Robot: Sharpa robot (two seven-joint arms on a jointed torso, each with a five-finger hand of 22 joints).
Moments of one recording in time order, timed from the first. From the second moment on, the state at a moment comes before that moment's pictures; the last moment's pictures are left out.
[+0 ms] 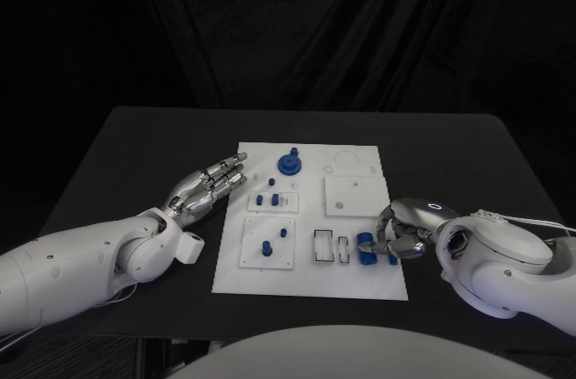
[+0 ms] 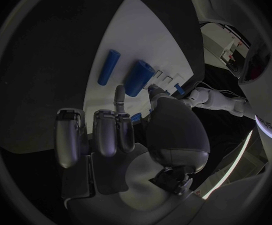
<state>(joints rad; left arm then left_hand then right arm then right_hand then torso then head) 1.03 -0.89 -0.21 1.40 -0.19 0.03 0.68 1.47 0.25 -0.19 0.17 0.60 0.29 0.00 0.04 0.04 0.01 0.05 0.01 0.00 0.00 0.12 0.00 0.00 0.17 0.01 0.22 0.01 0.03 1.13 -1.15 -0.25 2.01 -1.55 -0.29 -0.61 1.03 -0.15 0.08 0.30 0.22 0.90 0.04 0.53 0.69 1.46 -0.03 1.57 1.31 1.47 -0.10 1.49 1.31 0.03 1.47 0.01 1.50 1.31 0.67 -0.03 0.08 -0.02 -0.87</state>
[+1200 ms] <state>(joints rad) 1.03 -0.88 -0.21 1.40 -0.19 0.04 0.68 1.47 0.26 -0.18 0.15 0.60 0.32 0.04 0.05 0.04 0.02 0.06 0.01 0.01 0.00 0.14 0.00 0.00 0.17 0.01 0.23 0.01 0.03 1.10 -1.05 -0.24 1.92 -1.59 -0.19 -0.67 1.04 -0.12 0.16 0.28 0.59 0.94 0.02 0.52 0.90 1.47 -0.05 1.57 1.31 1.46 -0.11 1.50 1.31 0.03 1.47 0.00 1.49 1.31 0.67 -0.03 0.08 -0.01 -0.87</state>
